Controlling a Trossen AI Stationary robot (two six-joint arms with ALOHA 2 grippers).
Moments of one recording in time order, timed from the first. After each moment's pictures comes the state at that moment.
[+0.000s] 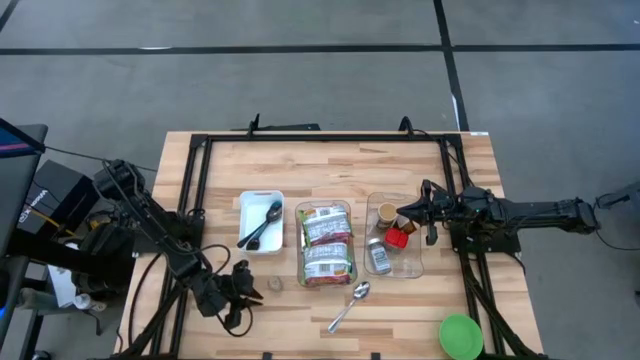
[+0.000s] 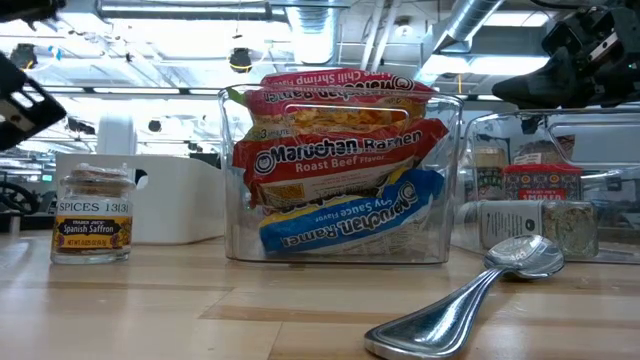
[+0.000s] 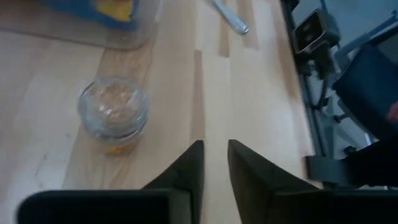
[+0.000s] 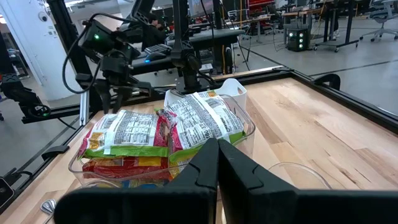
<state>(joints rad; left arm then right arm) -0.89 1.39 0.55 0.07 -0.47 -0.84 -0.03 0.24 0.08 0.10 0.03 0.16</state>
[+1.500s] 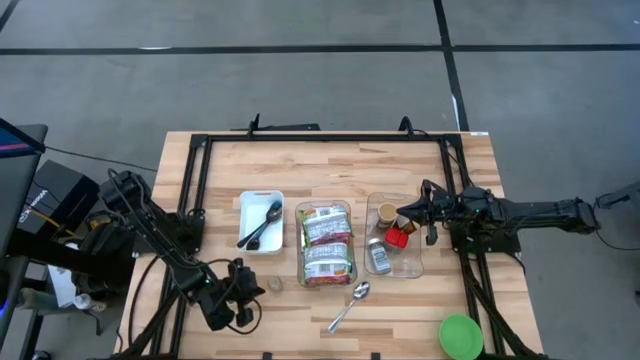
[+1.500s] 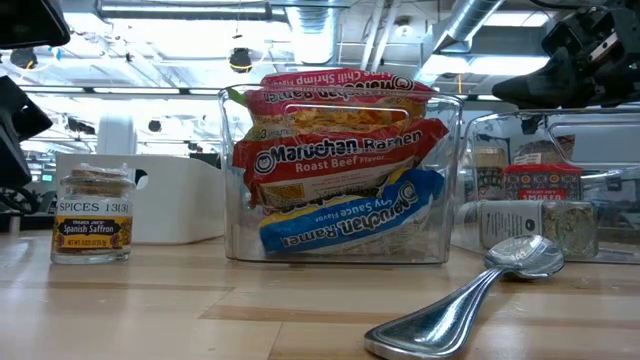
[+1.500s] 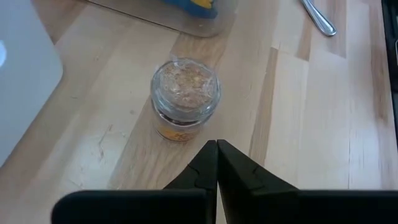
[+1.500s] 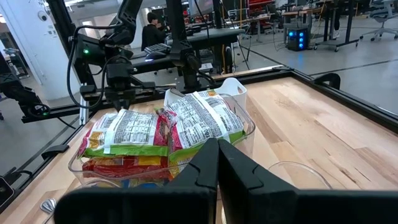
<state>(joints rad) -0.91 1.53 0.67 -0.19 -0.64 -1.11 -0.03 0.24 0.08 0.09 0.03 0.16</state>
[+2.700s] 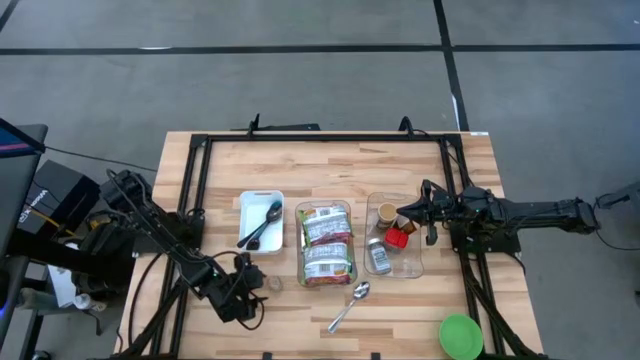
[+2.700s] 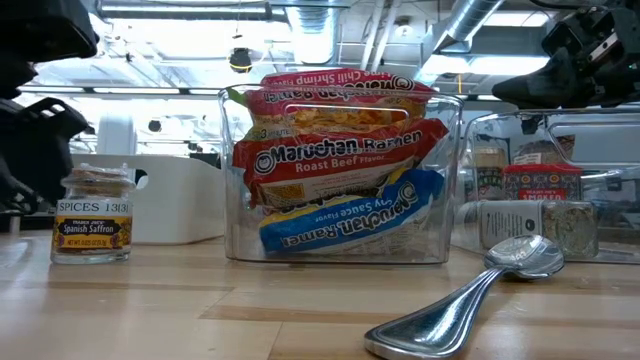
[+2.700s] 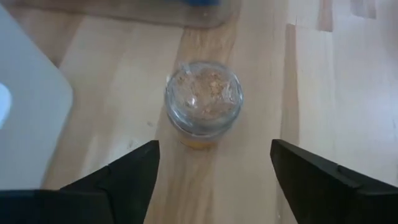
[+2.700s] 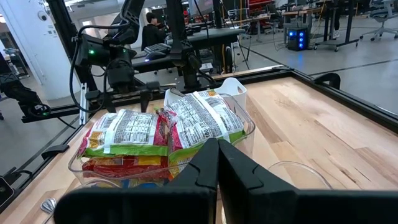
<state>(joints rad) -0.82 1.53 0.67 -0.22 -0.55 -0.88 -0.03 0.24 0.08 0.09 0.03 0.16</state>
